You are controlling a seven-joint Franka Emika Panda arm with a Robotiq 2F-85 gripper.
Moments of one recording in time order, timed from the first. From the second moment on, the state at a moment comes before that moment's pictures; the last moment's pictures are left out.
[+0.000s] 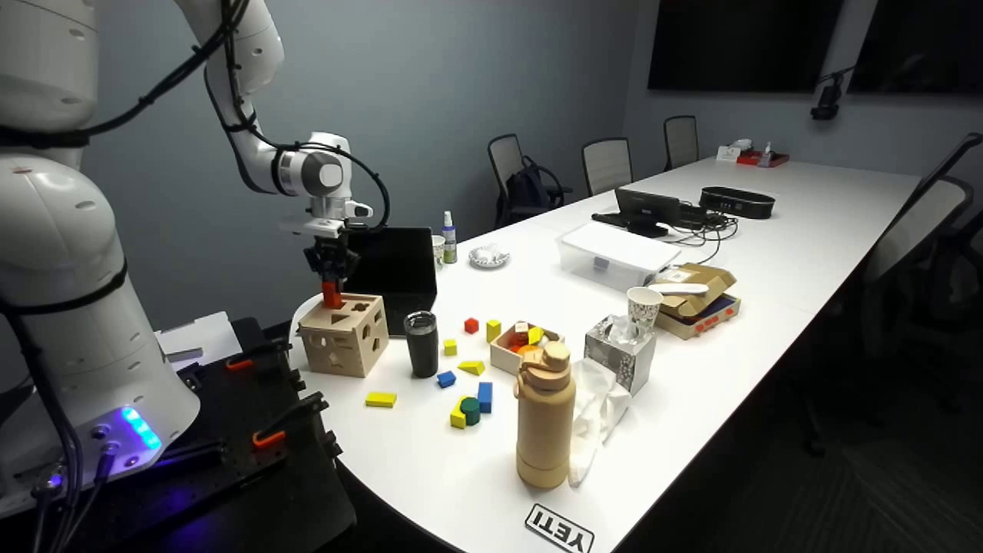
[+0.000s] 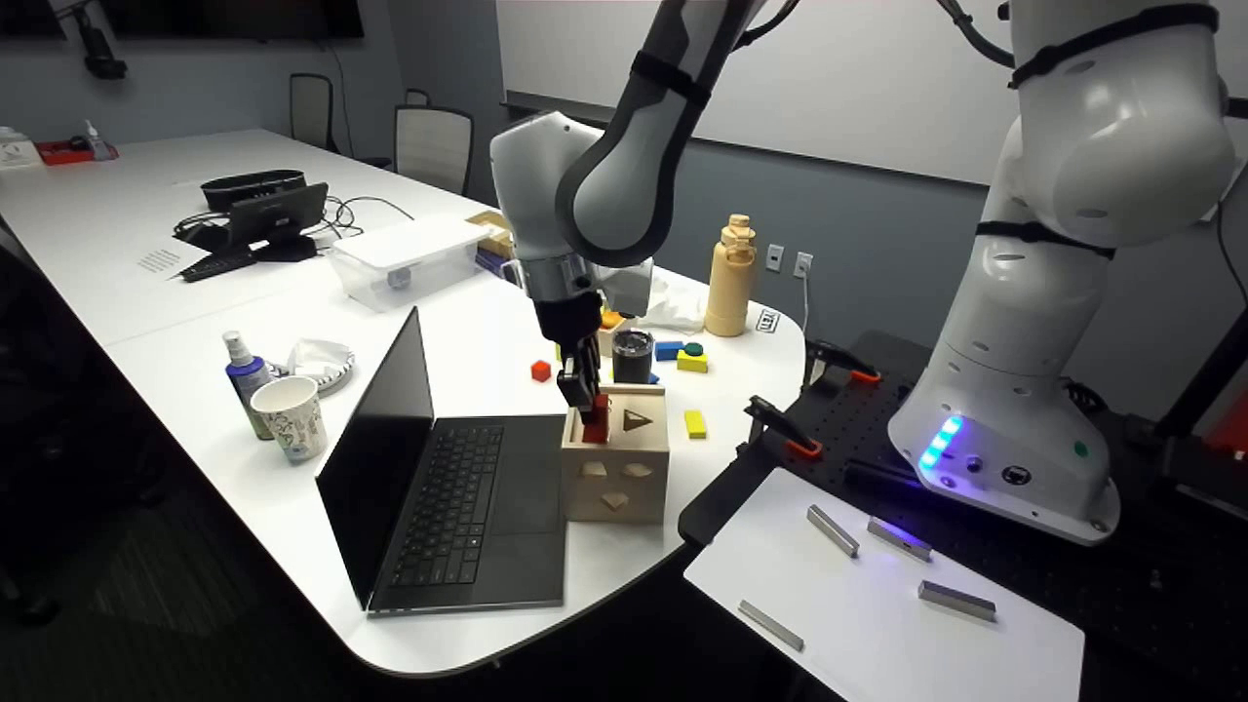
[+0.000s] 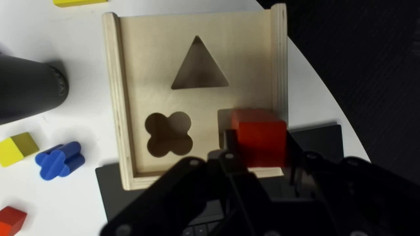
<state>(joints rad) 0.28 0.35 0.25 -2.41 -0.12 2.57 -0.02</state>
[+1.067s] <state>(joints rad) 0.30 0.36 0.23 -2.40 -0.22 2.57 -0.01</state>
